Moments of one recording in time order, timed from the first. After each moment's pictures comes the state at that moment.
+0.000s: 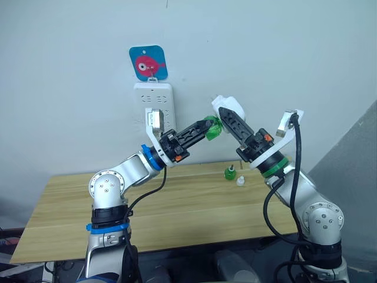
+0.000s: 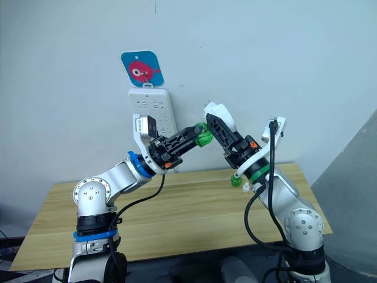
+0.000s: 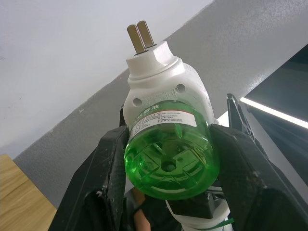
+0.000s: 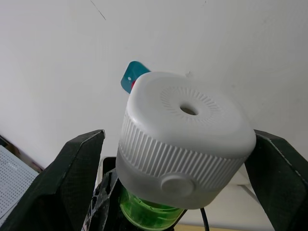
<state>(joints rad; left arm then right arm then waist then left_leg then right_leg) -0.50 0.20 0.25 -0.08 -1.45 1.08 -0.35 -0.30 -0.19 0.00 -0.57 1.40 0.56 -0.21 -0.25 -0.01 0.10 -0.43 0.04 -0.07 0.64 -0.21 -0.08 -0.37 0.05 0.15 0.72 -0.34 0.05</state>
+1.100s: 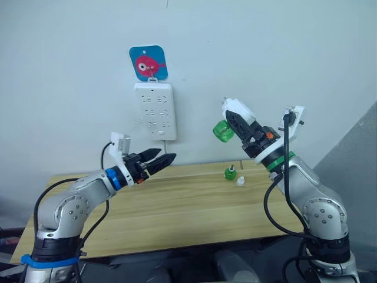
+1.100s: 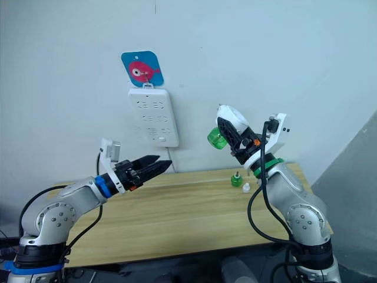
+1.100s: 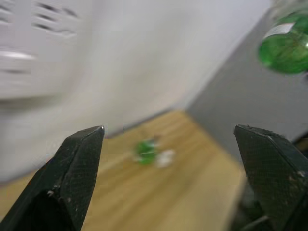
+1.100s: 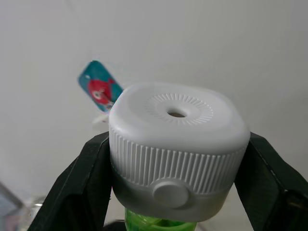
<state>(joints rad) -0.19 0.61 0.19 -0.22 -0.87 0.71 -0.60 -0.32 -0.30 0.02 -0.56 1.08 0.58 -0.14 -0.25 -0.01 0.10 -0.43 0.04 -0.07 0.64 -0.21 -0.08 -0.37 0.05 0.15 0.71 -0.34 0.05</state>
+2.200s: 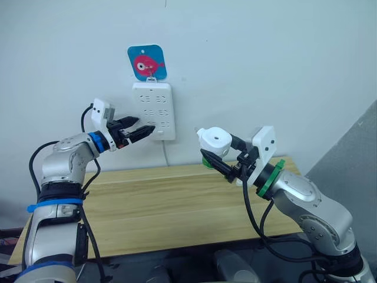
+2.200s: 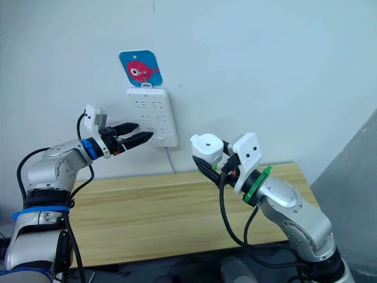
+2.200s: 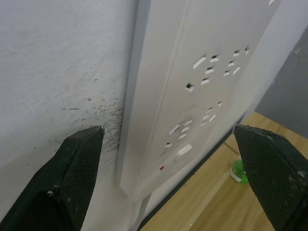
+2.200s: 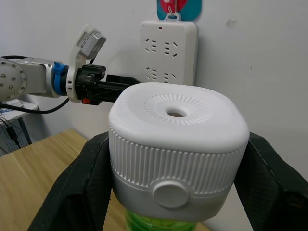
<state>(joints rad) -0.68 0.65 0.14 0.51 -0.46 0.42 -0.97 -0.27 -0.43 0.20 -0.71 0.62 0.66 0.20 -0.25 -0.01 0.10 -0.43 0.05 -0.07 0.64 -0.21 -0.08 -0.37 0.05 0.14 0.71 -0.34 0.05</state>
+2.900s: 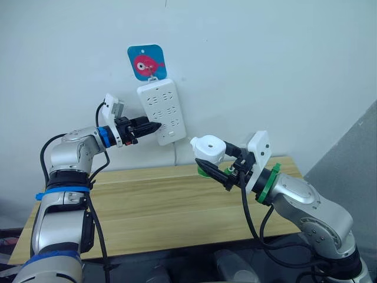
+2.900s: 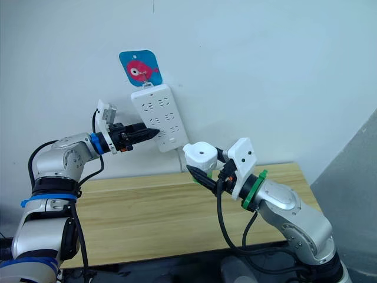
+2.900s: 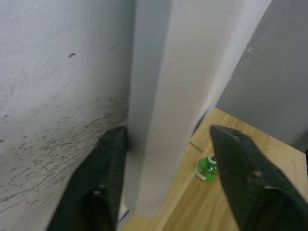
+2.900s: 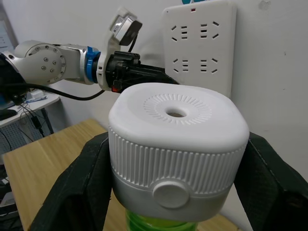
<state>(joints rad) -0.79 0.63 0.11 0.60 -0.43 0.45 -1.12 -0.27 -0.41 0.19 -0.74 0.65 0.75 0.27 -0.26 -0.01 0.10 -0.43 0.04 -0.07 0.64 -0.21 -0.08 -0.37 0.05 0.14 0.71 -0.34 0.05</state>
